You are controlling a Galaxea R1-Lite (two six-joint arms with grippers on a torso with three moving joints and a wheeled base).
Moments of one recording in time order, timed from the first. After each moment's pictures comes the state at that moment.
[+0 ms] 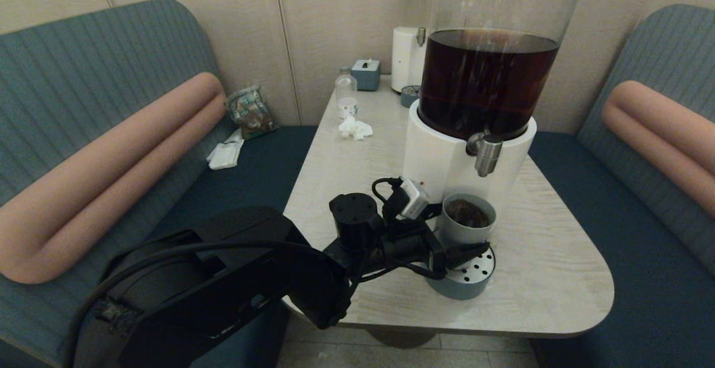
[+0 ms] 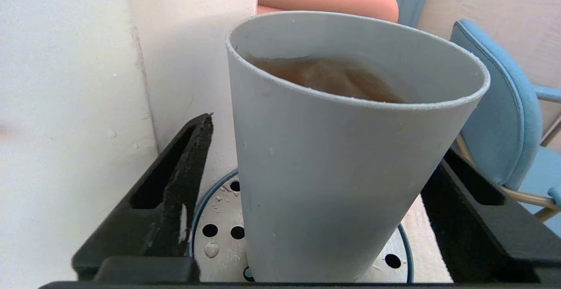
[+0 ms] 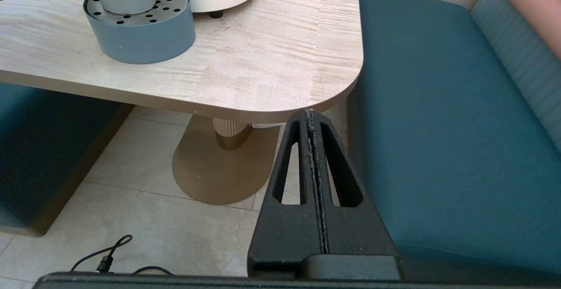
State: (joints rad) left arm -0.70 2.43 -1.24 -1.37 -0.59 -0.04; right arm 0.00 0.00 0.00 0.01 0.03 -0.06
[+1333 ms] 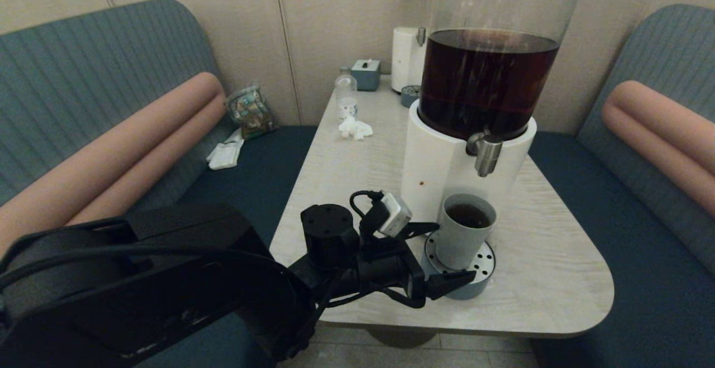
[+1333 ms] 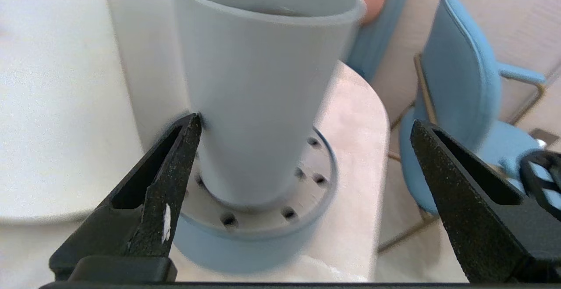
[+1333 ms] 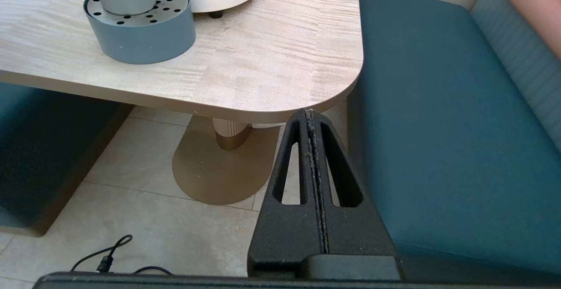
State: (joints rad) left arm -0.71 2.25 -0.90 -1.39 -0.58 -0.04; right arm 0.00 0.00 0.00 0.01 0.03 -0.06
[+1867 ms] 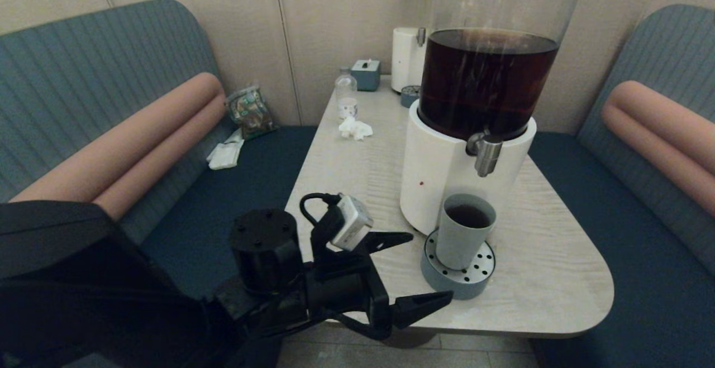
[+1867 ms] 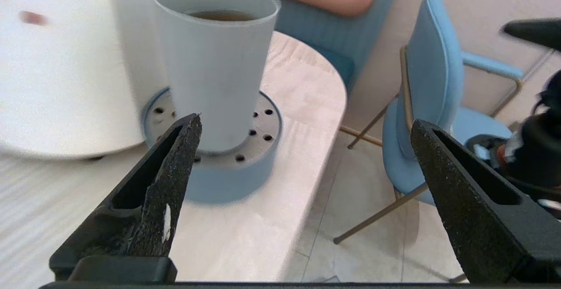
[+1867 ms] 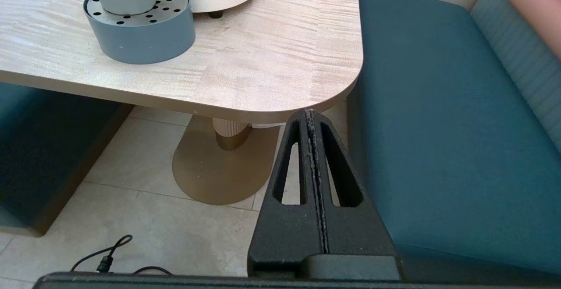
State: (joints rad) left arm -0.71 1.95 -0.58 -1.39 -0.54 -0.04; right arm 0.00 0.00 0.00 0.01 0.03 -0.06
